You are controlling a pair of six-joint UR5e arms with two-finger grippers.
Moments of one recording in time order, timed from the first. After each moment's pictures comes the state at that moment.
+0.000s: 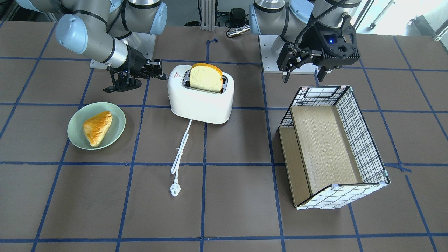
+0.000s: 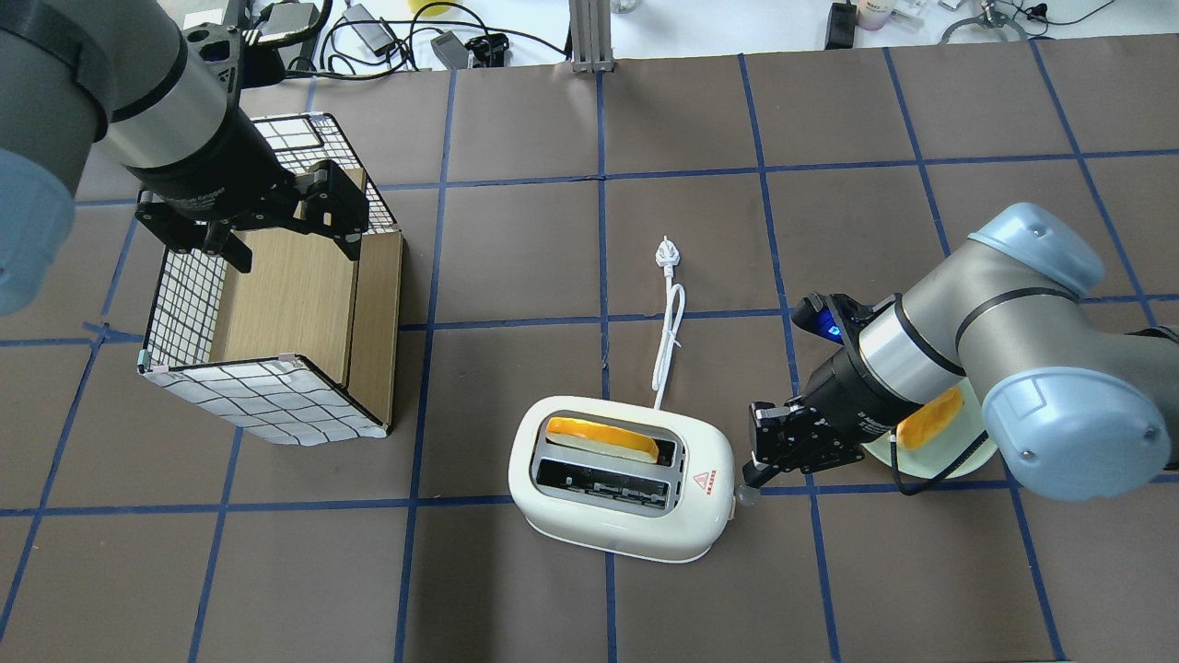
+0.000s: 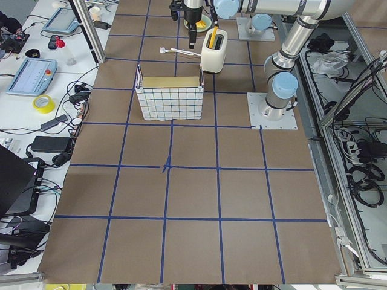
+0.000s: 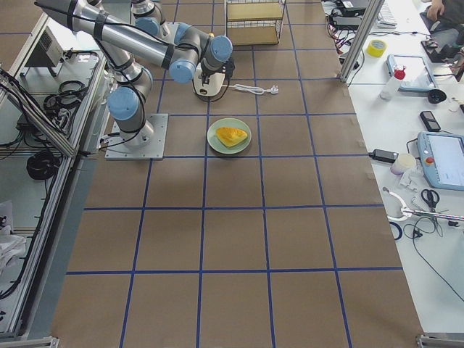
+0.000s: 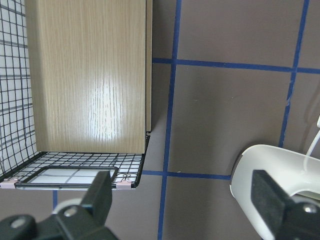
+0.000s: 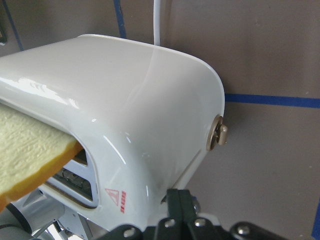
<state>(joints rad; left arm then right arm) -1.57 -1.46 -1.67 -1.53 1.58 -0.08 1.44 -1.75 2.21 -1.61 -1.08 -0.19</state>
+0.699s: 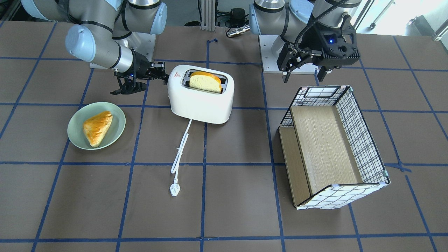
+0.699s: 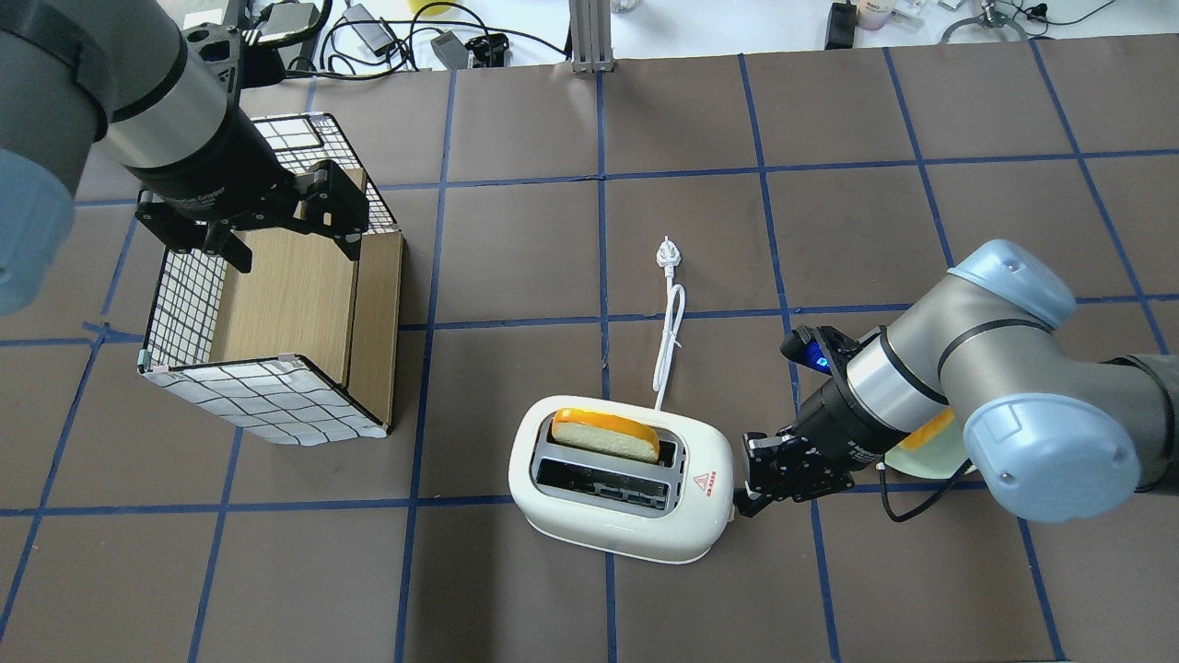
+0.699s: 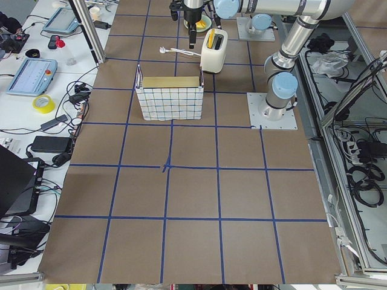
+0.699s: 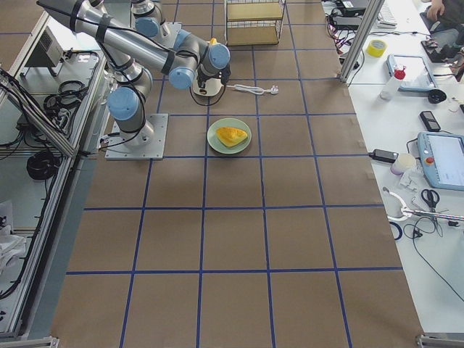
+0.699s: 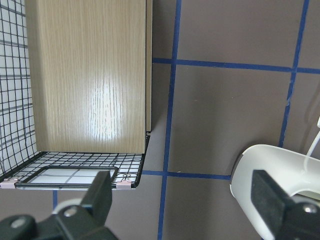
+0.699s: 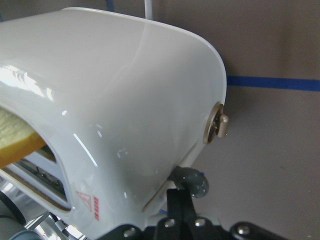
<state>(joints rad) -1.57 -1.46 -1.67 -1.53 1.58 -0.08 1.45 -1.73 2.27 -1.65 -1.07 -0.21</state>
